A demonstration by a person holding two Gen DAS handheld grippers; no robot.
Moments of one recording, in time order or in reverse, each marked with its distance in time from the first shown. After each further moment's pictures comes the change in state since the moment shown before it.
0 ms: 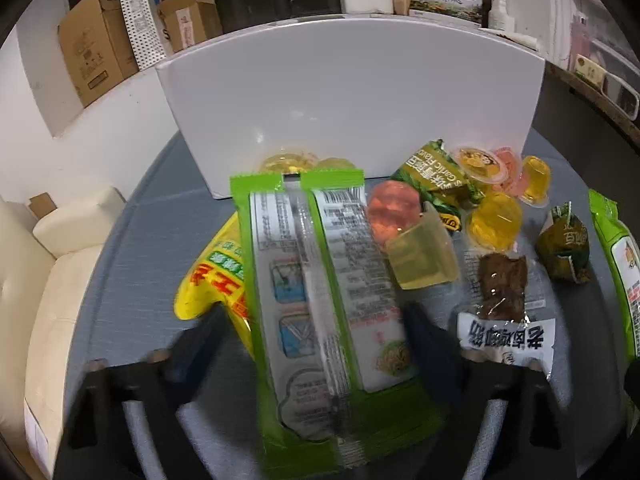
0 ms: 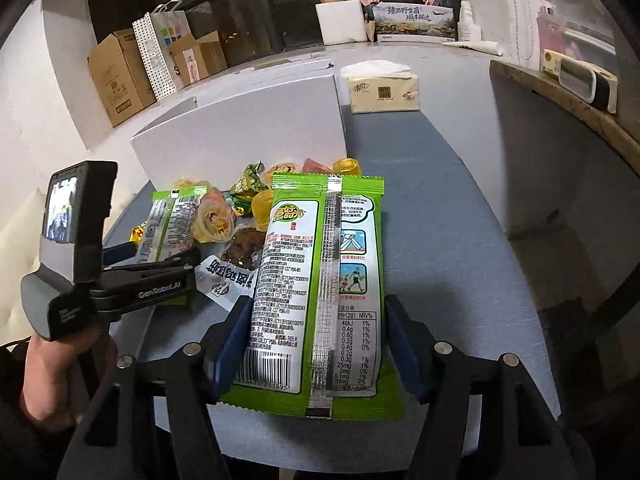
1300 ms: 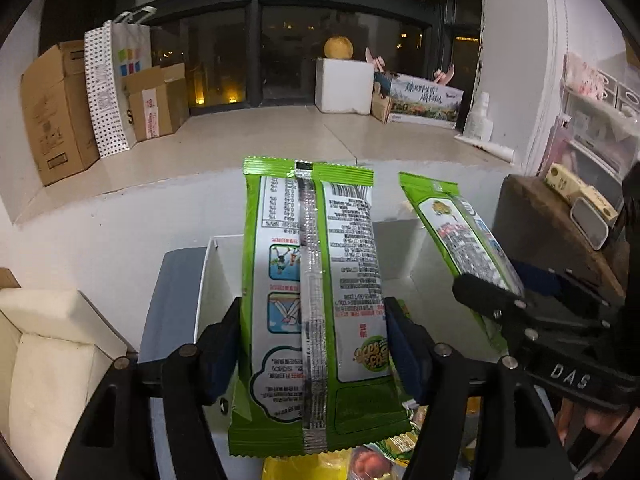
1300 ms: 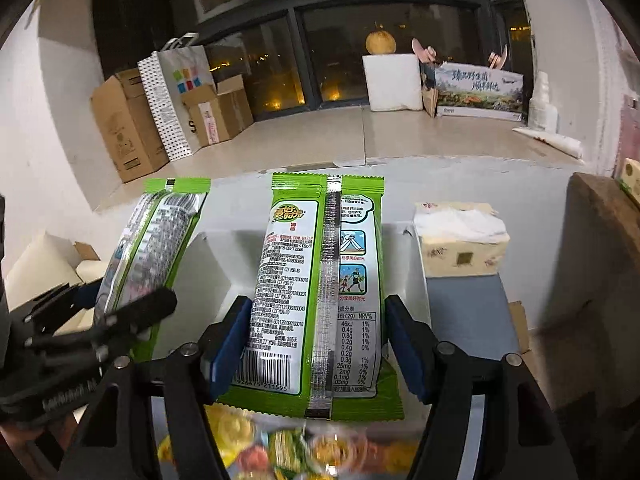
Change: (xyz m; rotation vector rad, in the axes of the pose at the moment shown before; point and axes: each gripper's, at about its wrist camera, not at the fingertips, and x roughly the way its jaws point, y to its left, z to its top) left arm -0.035 0.056 0.215 -0.004 -0.181 -0.229; right arm 0.088 0.044 0.254 -0.052 -0.095 0.091
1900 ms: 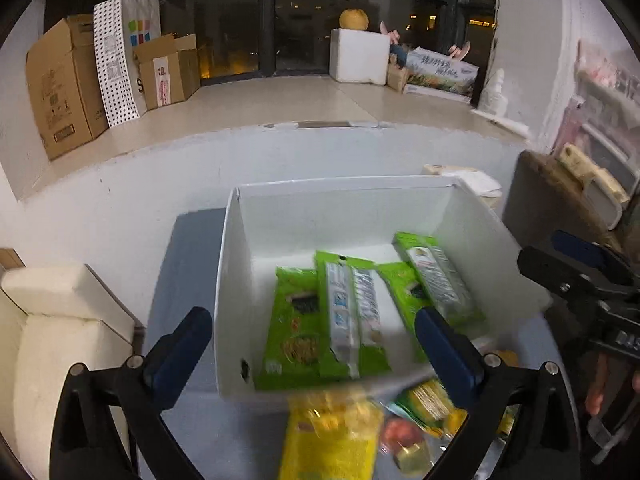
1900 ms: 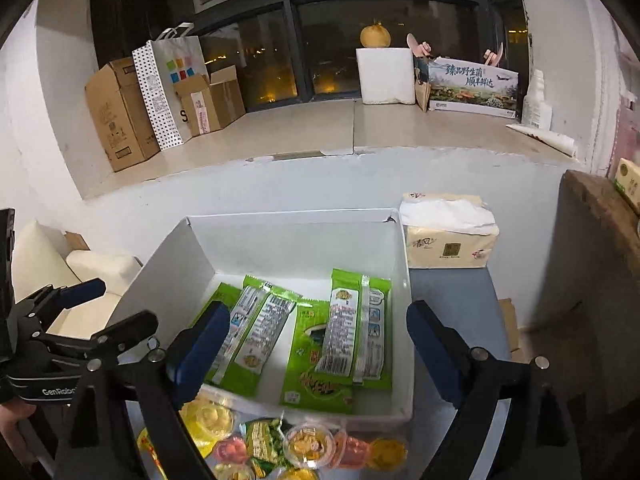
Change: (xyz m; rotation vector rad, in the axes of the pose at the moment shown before) left arm -0.002 0.023 -0.043 -0.026 0.056 -0.004; right arm -0.018 -0.006 -0.020 -0.057 -0.001 -0.038
